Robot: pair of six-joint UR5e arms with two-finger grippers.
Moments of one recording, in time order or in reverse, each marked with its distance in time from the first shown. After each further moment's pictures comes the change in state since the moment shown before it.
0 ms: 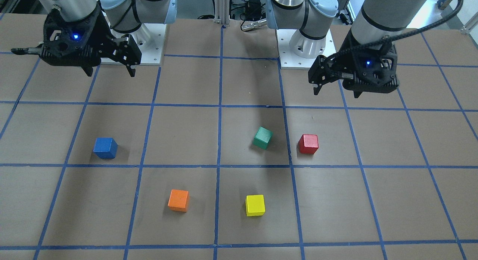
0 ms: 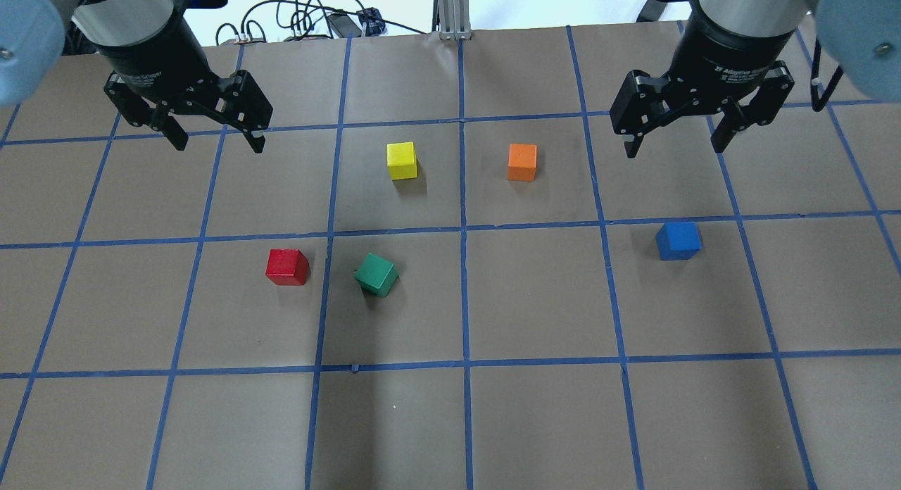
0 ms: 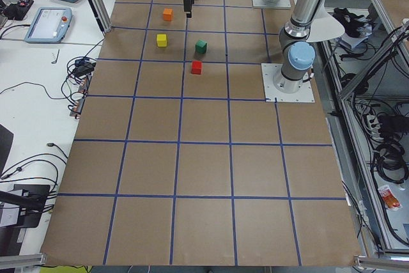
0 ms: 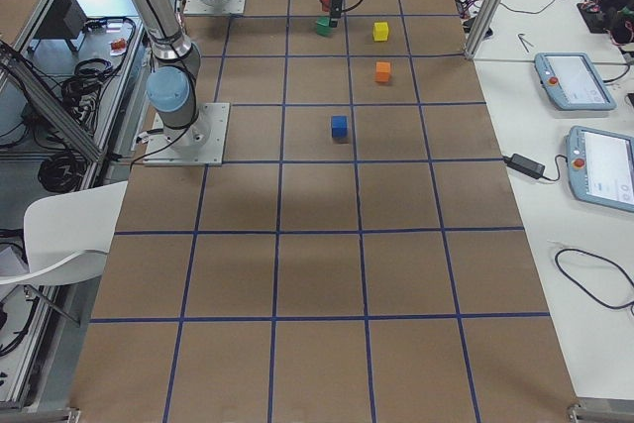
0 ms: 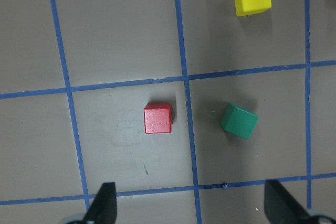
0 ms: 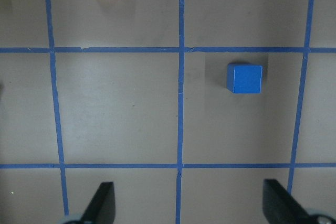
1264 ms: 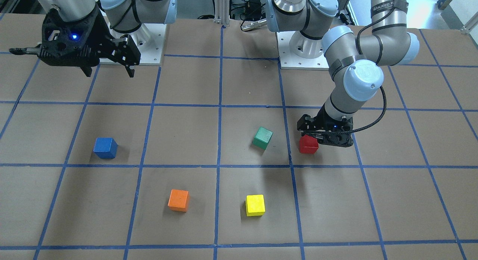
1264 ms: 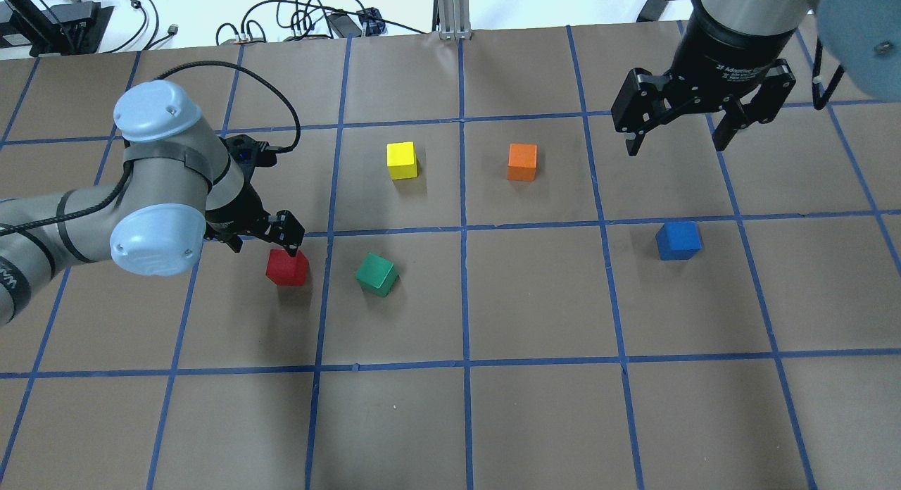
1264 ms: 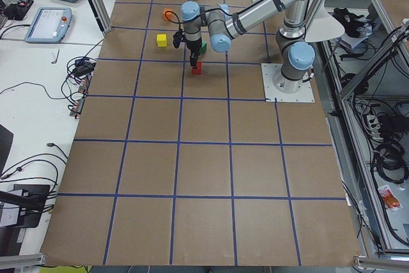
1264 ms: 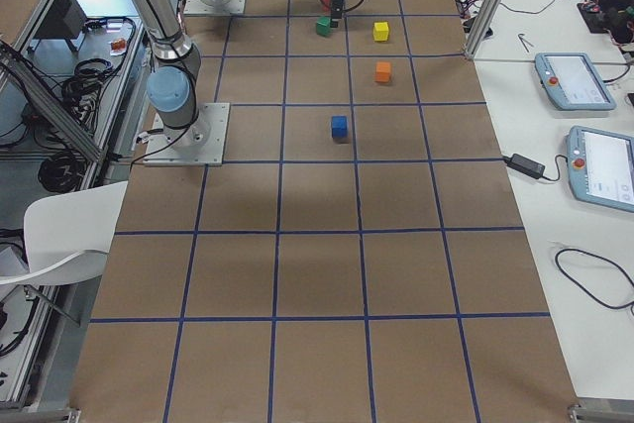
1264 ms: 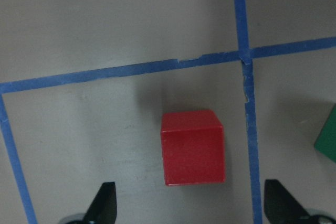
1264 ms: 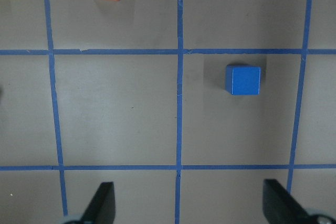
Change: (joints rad) left arm 0.085 -0.154 -0.563 0.682 -0.007 0.130; right arm -0.003 0.000 0.000 -0.005 -0.002 0.000
